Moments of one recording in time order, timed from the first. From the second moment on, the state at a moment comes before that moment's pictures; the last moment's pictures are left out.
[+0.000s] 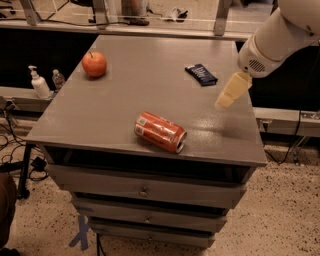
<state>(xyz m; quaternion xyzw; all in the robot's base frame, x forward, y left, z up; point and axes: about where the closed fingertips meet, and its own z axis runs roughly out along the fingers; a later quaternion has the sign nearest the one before) 0.611 -0.194 0.903 -0.50 0.83 -0.02 0.26</state>
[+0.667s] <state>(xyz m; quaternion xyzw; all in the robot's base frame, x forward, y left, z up) 0.615 -0.191 0.902 -0.49 0.82 0.00 0.28</state>
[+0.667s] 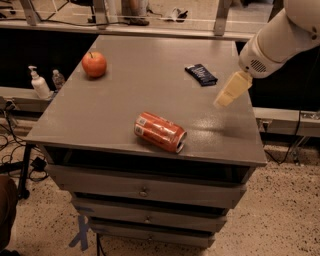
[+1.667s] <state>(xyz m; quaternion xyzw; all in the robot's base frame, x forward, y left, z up) 0.692 -0.186 0.886 -0.38 0.84 0.05 0.38</state>
